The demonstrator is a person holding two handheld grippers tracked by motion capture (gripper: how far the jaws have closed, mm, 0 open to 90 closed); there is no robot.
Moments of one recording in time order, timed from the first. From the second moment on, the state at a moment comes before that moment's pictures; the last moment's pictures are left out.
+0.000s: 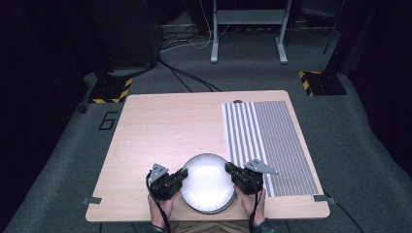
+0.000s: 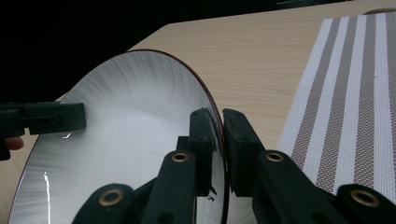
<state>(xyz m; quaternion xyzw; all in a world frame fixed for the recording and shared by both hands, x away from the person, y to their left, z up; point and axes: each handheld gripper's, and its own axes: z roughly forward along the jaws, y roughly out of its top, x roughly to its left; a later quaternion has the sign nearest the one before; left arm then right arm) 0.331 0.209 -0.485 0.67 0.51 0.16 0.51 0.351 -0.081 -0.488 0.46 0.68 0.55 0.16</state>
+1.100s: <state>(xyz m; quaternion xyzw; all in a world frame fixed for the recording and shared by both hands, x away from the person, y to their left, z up) 0.335 0.194 -0.463 0.68 0.49 0.17 0.53 0.341 -0.094 -0.464 0.44 0.67 0.56 0.21</state>
